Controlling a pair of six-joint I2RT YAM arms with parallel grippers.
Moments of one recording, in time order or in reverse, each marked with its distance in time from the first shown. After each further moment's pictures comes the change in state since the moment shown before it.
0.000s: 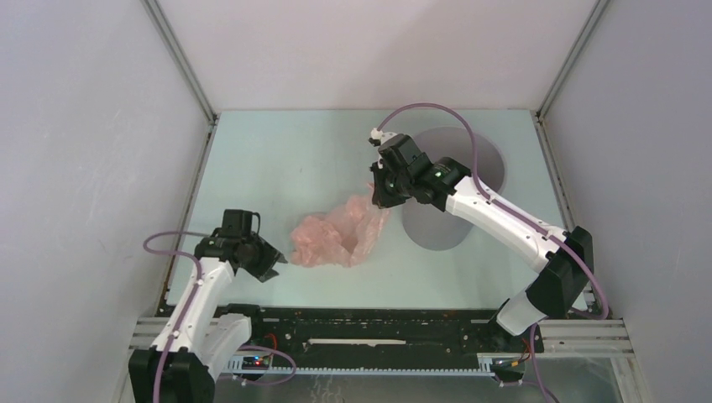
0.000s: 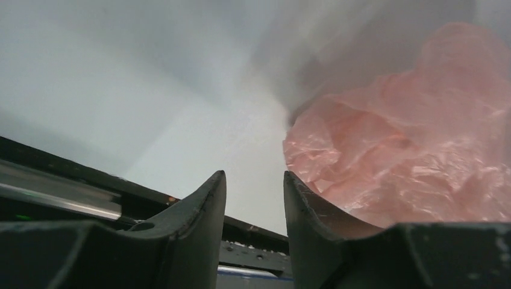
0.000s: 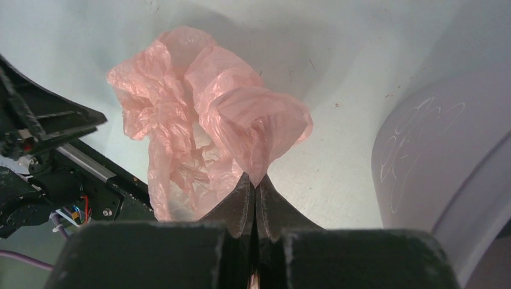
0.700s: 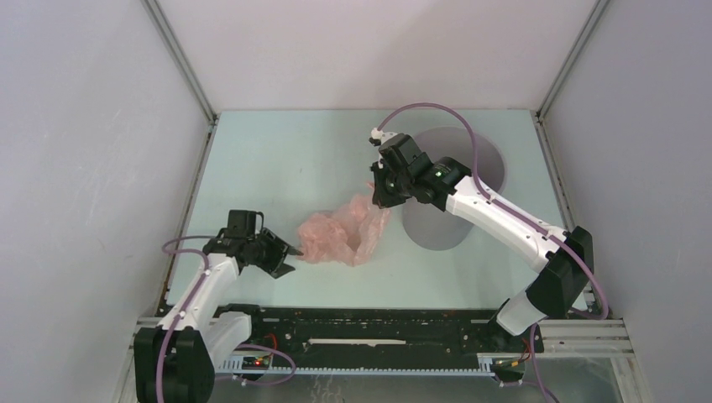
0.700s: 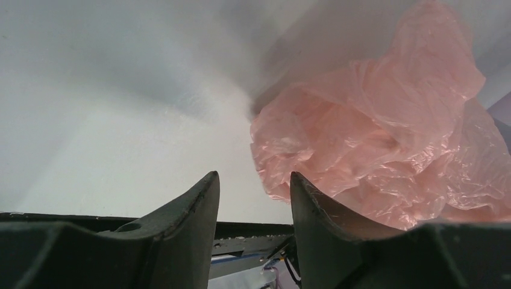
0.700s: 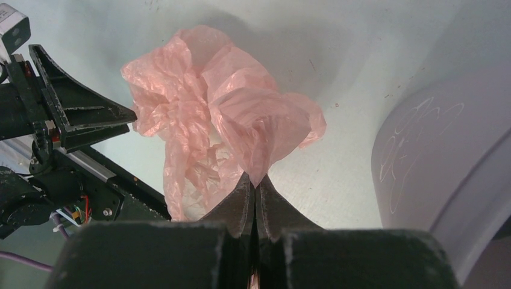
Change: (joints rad) left arm 0.014 0.097 -0.125 0.252 0.254 -0.117; right arm 0.001 0.000 0.000 0.000 -0.006 -0.003
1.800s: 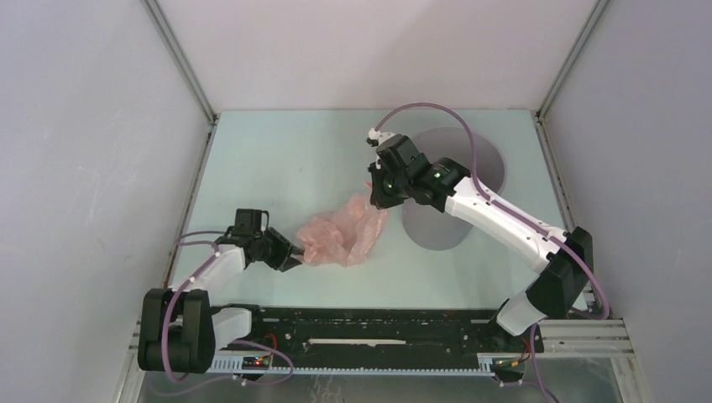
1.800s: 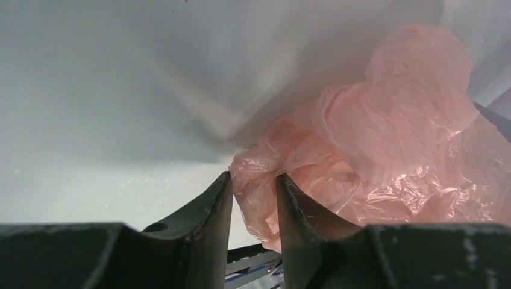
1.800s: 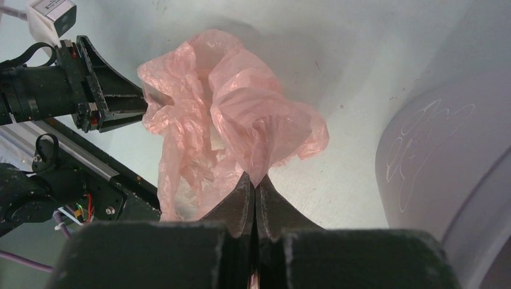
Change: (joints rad) left arm 0.000 0.187 -0.058 0.259 0.047 0.046; right arm 0.020 0.000 0.011 -0.002 0.008 0.003
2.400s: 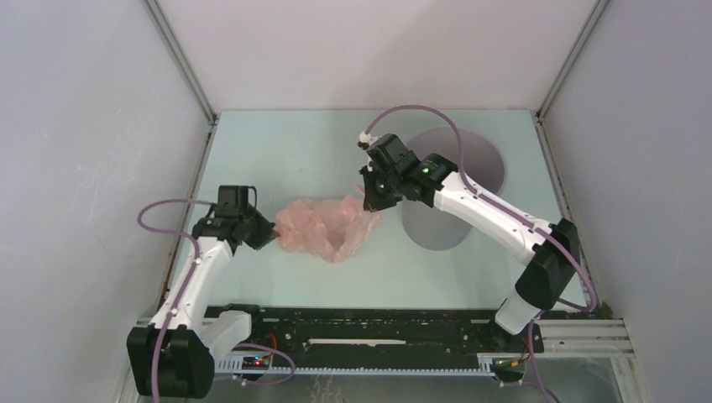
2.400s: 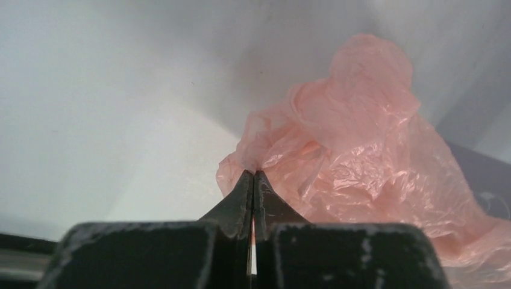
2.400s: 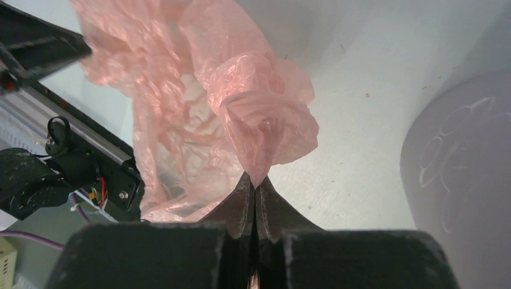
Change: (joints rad) left arm 0.001 -0.150 0.249 -0.262 -0.271 0.136; right arm 0.014 0.060 0.055 -0.044 -0.049 0.019
